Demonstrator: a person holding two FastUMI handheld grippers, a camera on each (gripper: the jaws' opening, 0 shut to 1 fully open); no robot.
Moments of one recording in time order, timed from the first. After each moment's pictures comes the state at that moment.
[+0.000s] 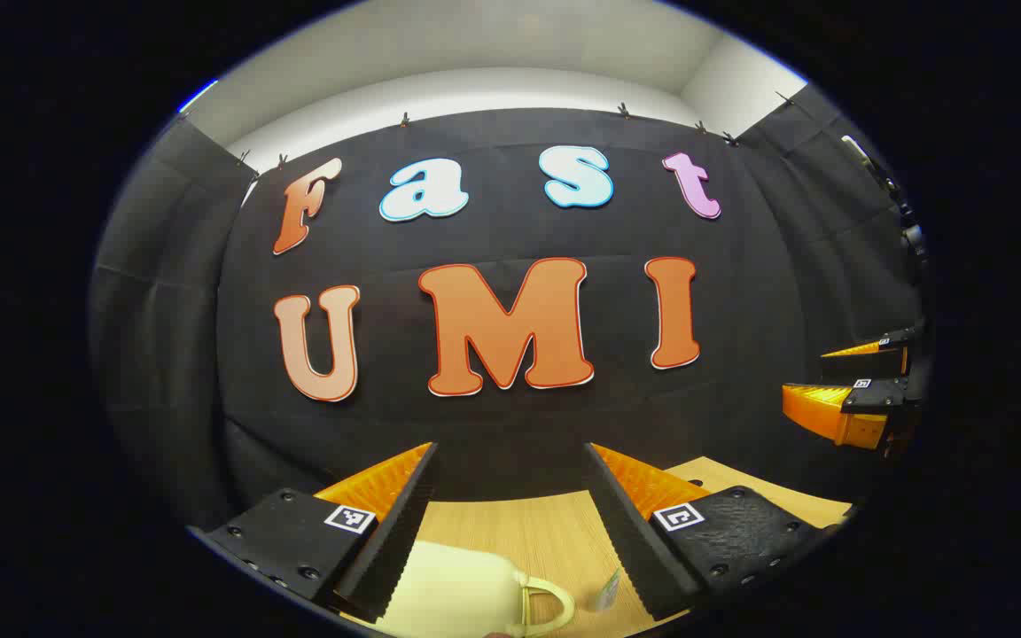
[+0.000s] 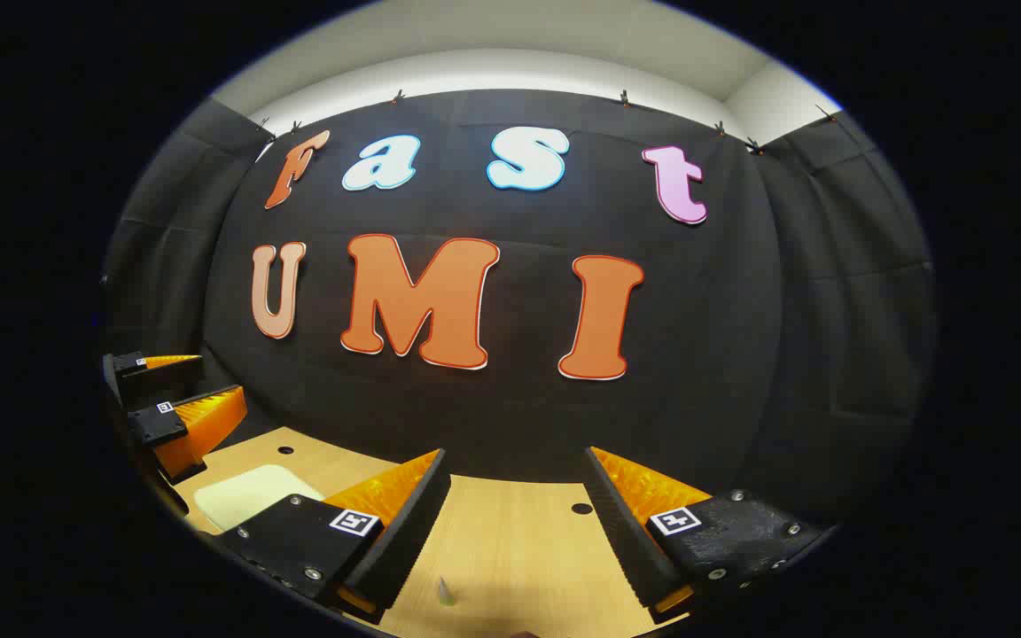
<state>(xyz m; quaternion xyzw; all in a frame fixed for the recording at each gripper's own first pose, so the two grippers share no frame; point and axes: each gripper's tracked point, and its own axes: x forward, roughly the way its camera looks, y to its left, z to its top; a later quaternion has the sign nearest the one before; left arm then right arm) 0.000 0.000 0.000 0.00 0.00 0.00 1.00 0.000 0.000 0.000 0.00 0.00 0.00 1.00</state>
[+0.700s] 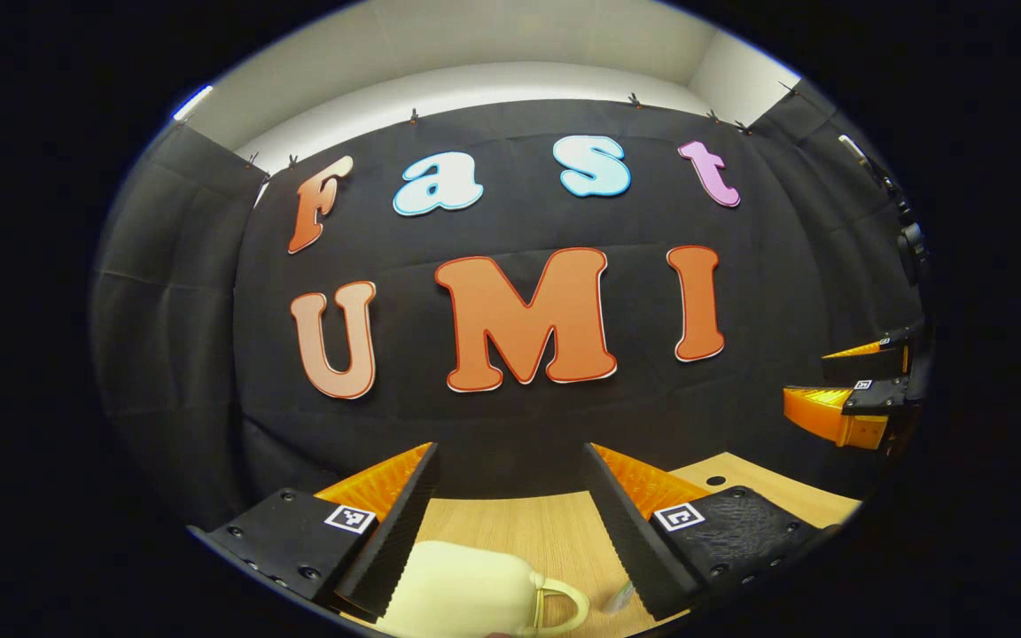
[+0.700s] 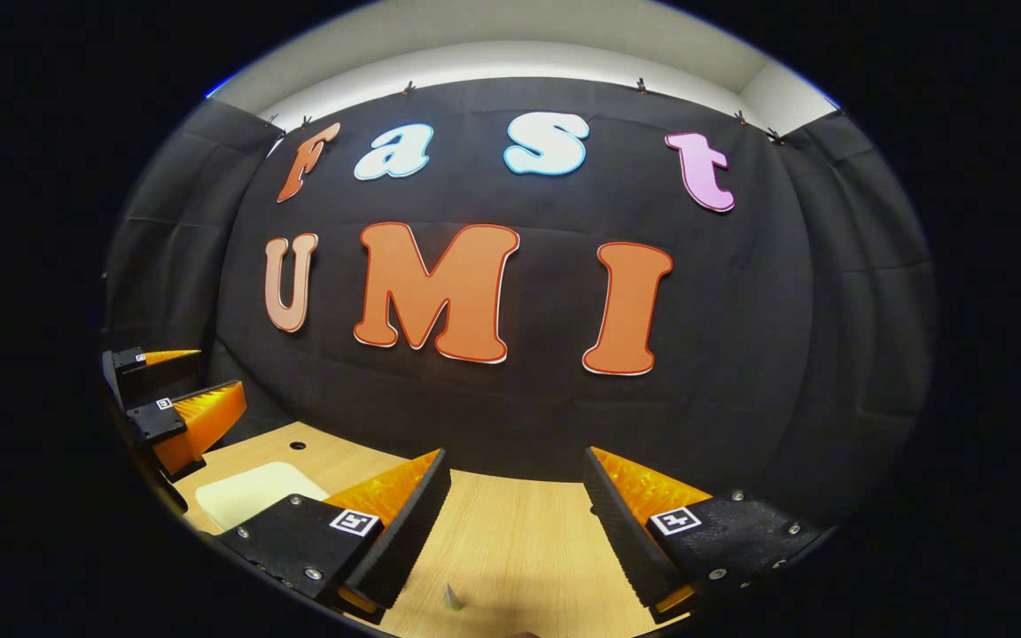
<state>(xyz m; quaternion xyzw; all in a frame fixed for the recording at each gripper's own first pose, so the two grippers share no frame) 0.020 0.006 -0.008 0.01 0.01 0.02 1.00 0.031 0.006 -0.008 -0.01 0.01 0.03 1.00</state>
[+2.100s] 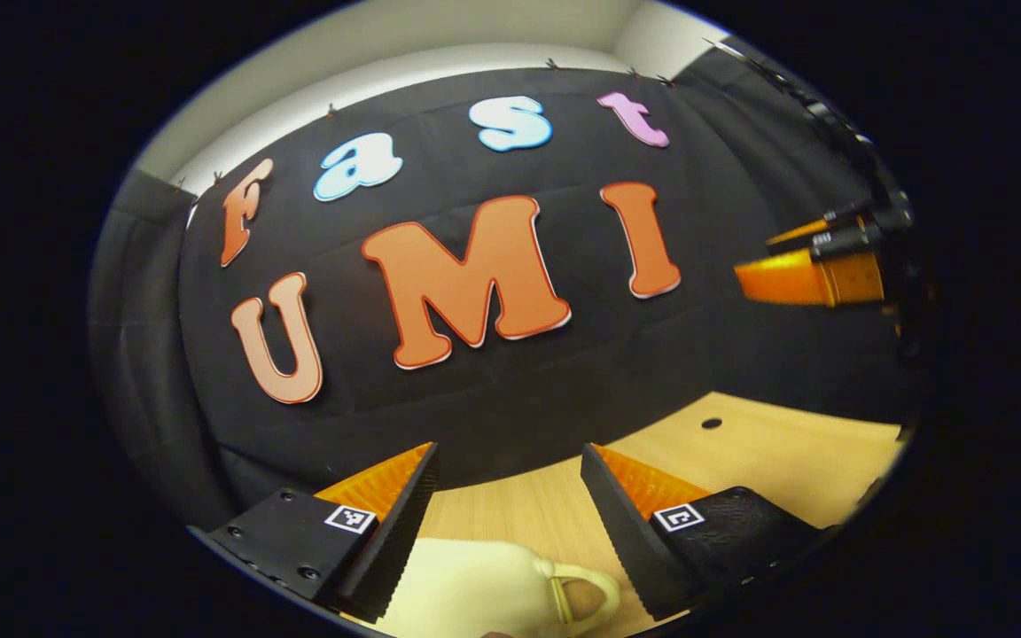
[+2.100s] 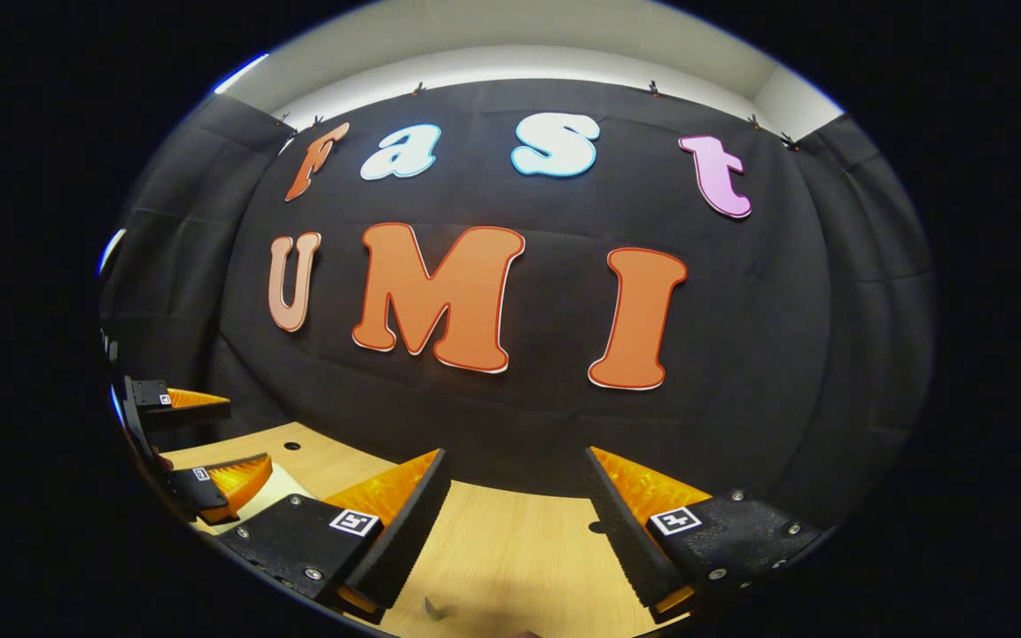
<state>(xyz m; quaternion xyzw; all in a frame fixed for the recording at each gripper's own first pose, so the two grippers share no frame) 0.048 -0.030 -0.103 0.13 0.07 -0.05 0.99 0.065 -0.007 -0.012 -0.02 -0.01 0.05 1.00</state>
